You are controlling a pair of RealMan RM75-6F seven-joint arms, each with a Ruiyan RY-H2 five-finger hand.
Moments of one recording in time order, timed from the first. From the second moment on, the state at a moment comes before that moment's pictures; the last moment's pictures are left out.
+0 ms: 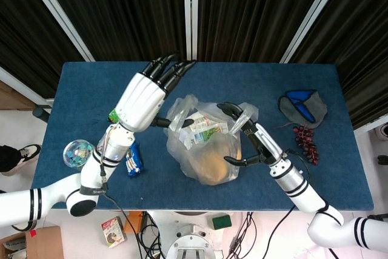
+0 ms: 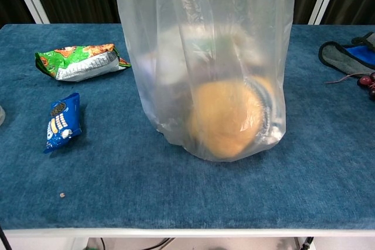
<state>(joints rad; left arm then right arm) -0.85 -1.29 -0.48 -1.93 1.34 1.24 0.38 0.64 -1.30 0.14 -1.76 -1.66 1.32 1.13</state>
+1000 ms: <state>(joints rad) -0.96 -1.19 -0.56 -2.01 1.12 1.24 0.63 0.76 -1.36 0.23 -1.77 -1.59 1.20 1.03</state>
